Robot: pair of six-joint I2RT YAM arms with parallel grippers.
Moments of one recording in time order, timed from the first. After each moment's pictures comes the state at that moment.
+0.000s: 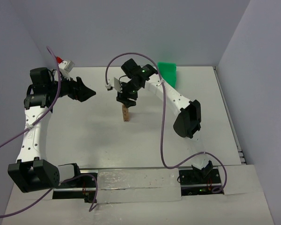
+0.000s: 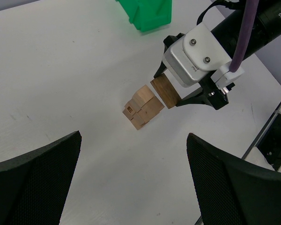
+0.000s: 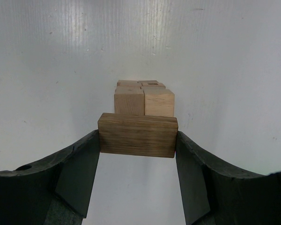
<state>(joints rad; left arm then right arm) 0.11 1.24 1.28 -0.57 0.89 0.09 0.71 2.18 2.27 -1.19 -0.41 -0.83</state>
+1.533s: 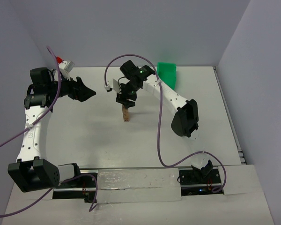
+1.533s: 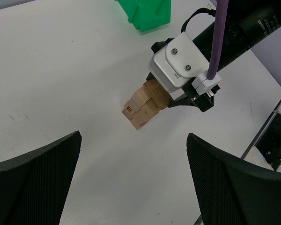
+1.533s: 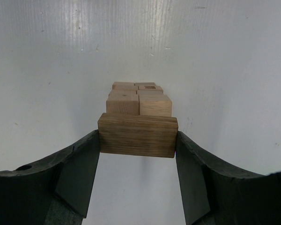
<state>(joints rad) 0.11 1.24 1.28 -0.57 0.90 0.09 0.71 2.23 2.29 -1.18 -0.40 -0.84</state>
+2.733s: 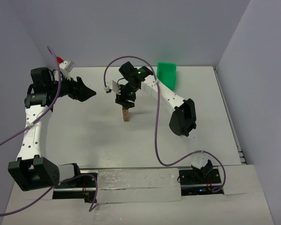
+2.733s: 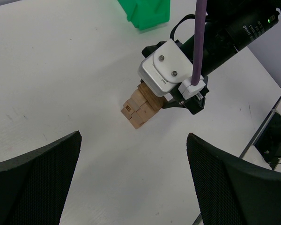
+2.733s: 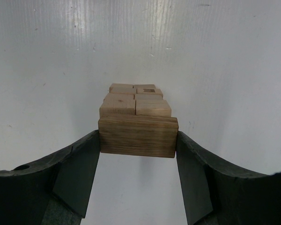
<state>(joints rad) 0.11 1.26 1.28 -0.57 0.90 0.09 0.71 2.27 2.31 -1.18 -0.40 -0.85</state>
